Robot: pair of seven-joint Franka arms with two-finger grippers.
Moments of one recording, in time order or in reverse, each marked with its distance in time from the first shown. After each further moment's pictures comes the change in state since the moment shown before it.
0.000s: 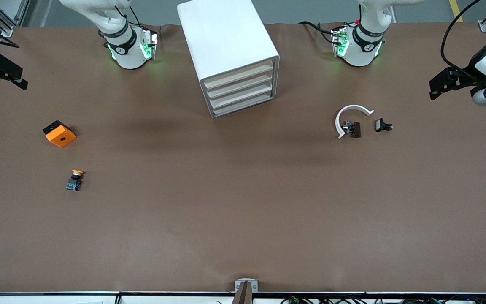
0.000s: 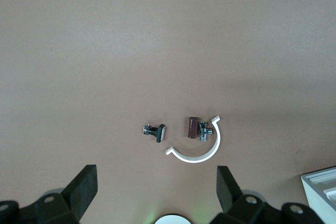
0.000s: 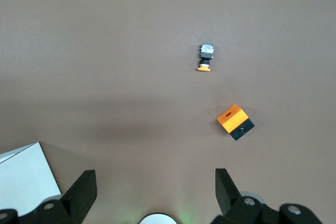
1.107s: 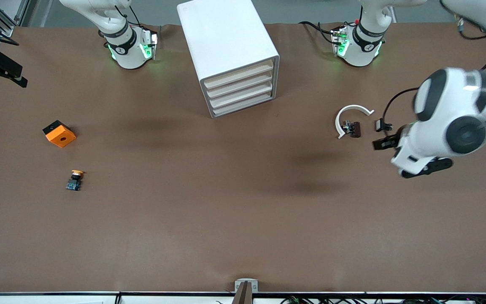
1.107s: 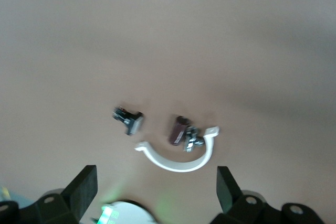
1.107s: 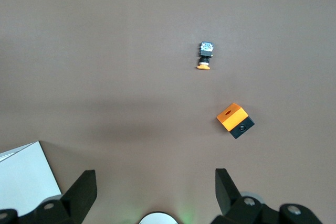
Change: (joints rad) left arm -0.129 0.440 -0.005 0.016 0.046 0.058 -0.531; right arm 0.000 -0.014 -0.003 -0.019 0.000 0.002 0.000
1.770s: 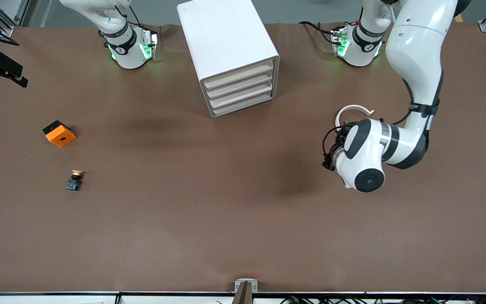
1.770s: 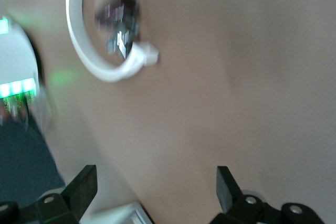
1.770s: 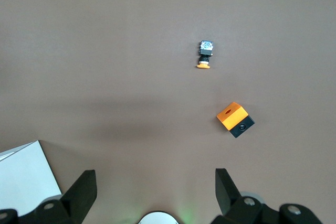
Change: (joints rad) left arm -0.138 0.305 -0.006 0.088 -0.325 0.001 -0.984; right arm 0.000 -0.002 -0.003 -0.005 0.000 0.000 0.000
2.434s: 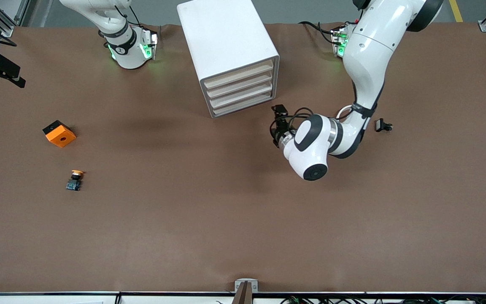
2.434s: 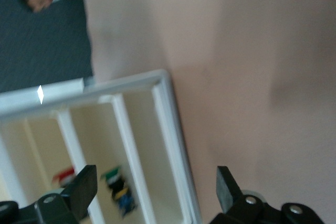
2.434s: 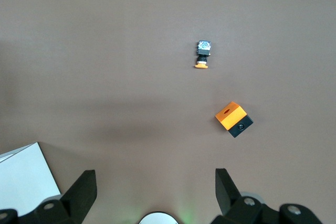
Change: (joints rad) left arm -0.190 0.090 -0.002 0.009 -0.451 -0.003 -0.469; right arm -0.003 0.000 -0.008 -0.002 0.000 0.003 0.000
